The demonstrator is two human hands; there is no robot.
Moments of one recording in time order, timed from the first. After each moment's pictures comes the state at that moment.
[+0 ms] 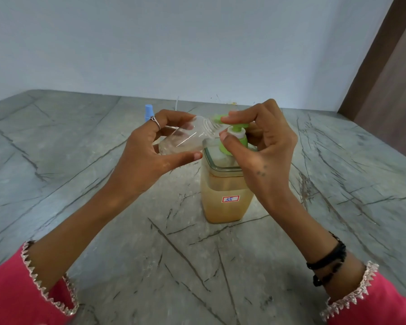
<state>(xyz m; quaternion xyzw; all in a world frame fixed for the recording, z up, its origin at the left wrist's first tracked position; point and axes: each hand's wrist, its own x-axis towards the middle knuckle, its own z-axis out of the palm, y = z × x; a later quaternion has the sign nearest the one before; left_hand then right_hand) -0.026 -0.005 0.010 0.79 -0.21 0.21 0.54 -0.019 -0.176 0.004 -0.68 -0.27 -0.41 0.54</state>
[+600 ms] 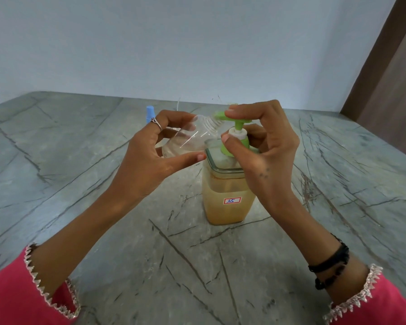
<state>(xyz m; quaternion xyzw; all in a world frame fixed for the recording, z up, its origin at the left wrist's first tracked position) -0.026 -0.006 0.007 0.78 -0.22 0.22 0.54 -0.020 -0.176 0.006 -0.66 -0.29 -0.40 0.56</state>
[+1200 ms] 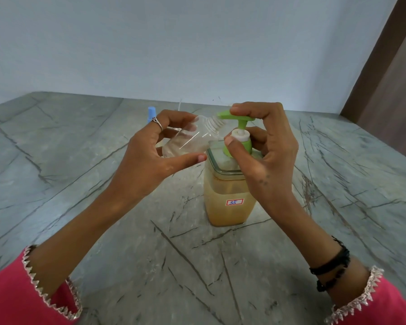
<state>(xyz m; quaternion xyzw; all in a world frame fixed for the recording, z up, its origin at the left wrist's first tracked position) -0.024 -0.001 0.009 0.79 -0.23 0.22 0.53 -0.022 -0.176 0.005 -0.69 -0.31 -0.41 0.52</state>
